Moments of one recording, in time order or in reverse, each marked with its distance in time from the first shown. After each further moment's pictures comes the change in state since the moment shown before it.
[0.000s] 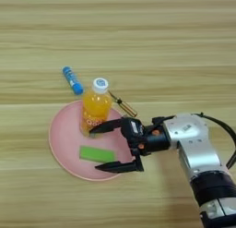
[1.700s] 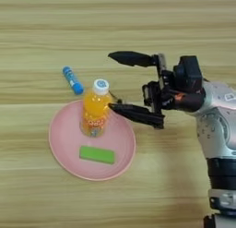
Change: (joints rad) arm -0.072 0.016 -0.290 -0.296 0.514 0.359 -0.084
